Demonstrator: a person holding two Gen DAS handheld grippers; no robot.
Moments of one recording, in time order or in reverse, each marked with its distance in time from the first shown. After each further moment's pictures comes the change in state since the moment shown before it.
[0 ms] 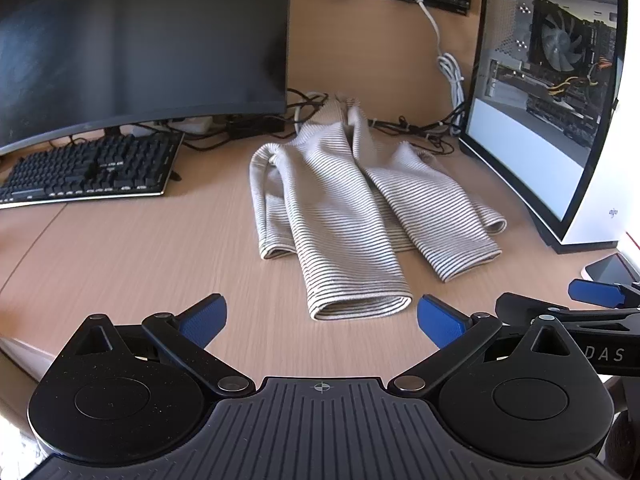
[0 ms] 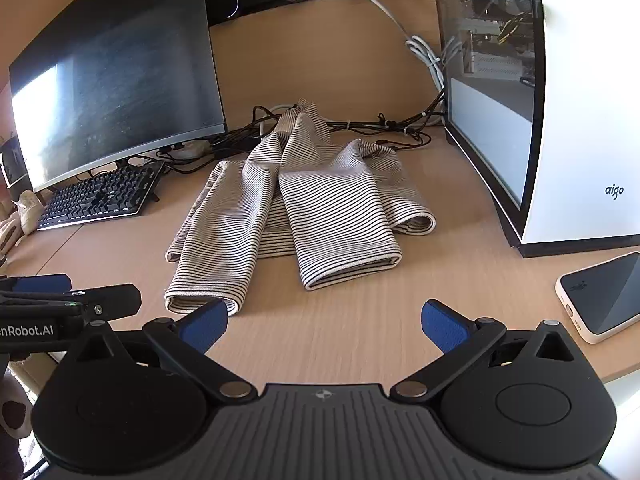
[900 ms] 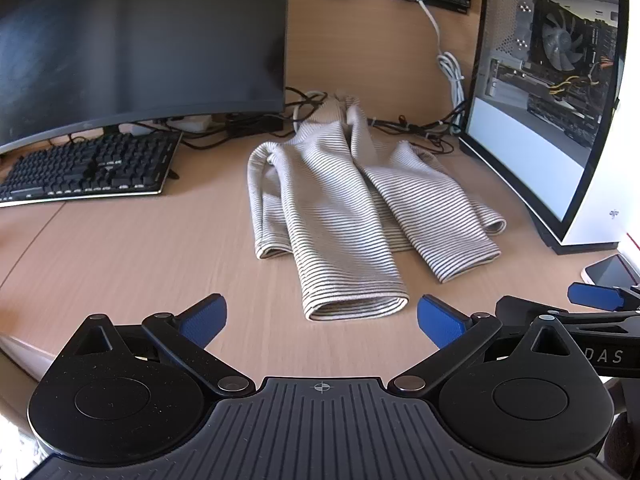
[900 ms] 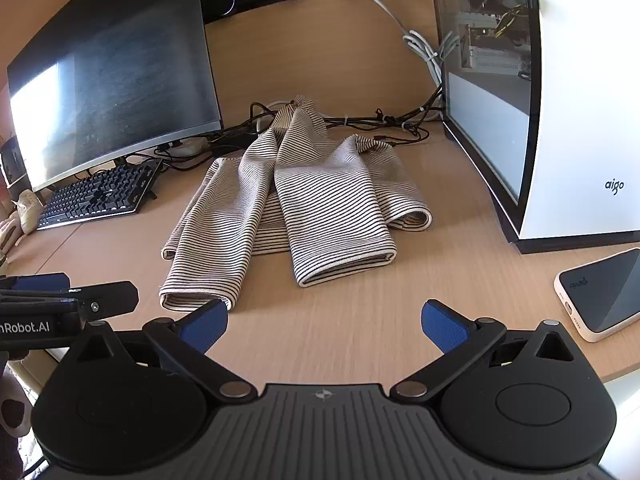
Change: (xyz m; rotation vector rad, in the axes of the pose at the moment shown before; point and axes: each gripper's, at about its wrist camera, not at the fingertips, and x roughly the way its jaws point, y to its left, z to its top) left arm 0.002 -0.003 0.003 -0.002 0.007 -0.002; right arm 0.004 -0.009 -0.001 0.006 0.012 0.007
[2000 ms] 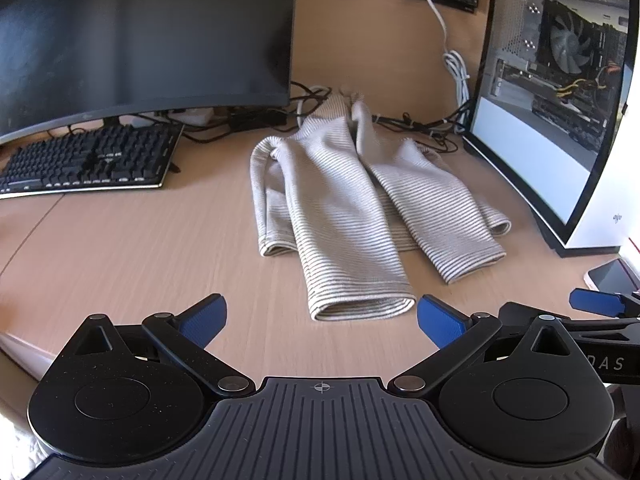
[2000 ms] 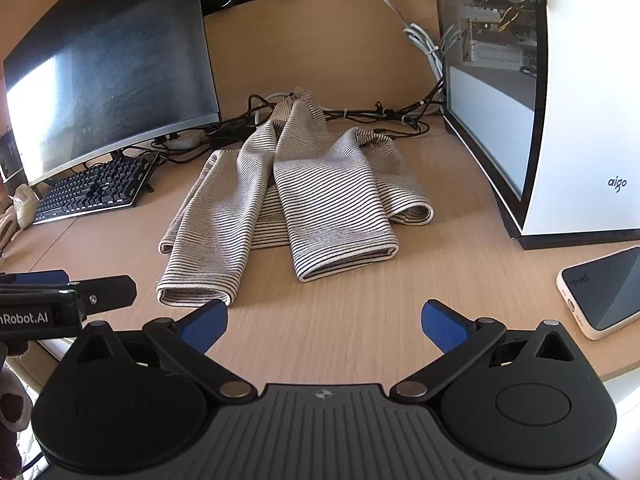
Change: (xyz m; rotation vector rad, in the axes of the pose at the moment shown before) left arm 0.006 0.009 0.003 -0.020 0.014 -0.009; right arm 0.004 0.004 0.002 -0.003 0.017 -0.018
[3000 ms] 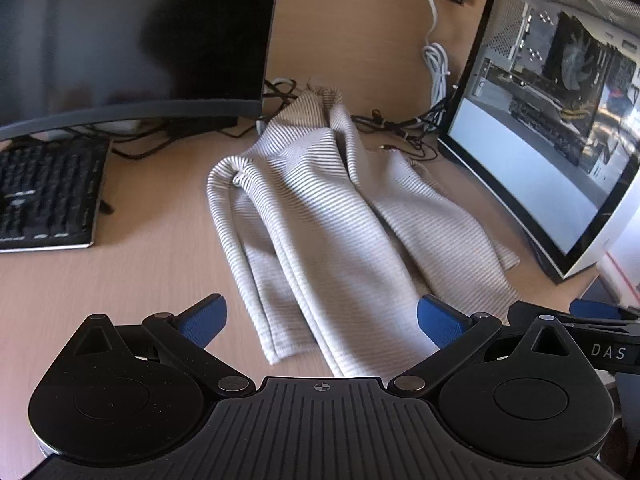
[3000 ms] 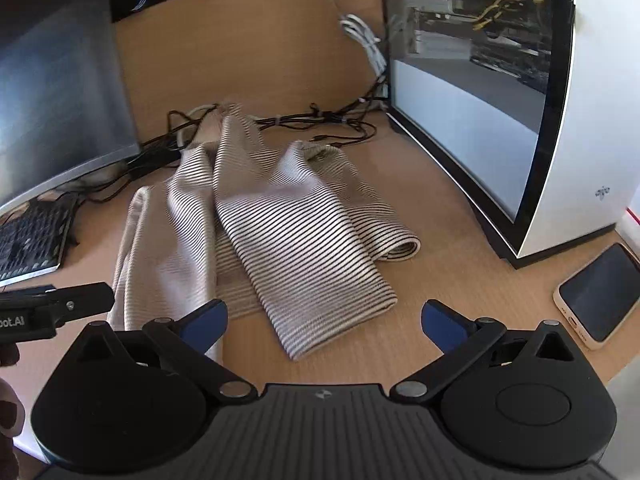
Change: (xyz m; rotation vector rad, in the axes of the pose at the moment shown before) left arm 0.102 0.066 0.086 0.054 0.100 -0.280; right arm 0.057 0.034 0.057 0.190 0.041 -0.258
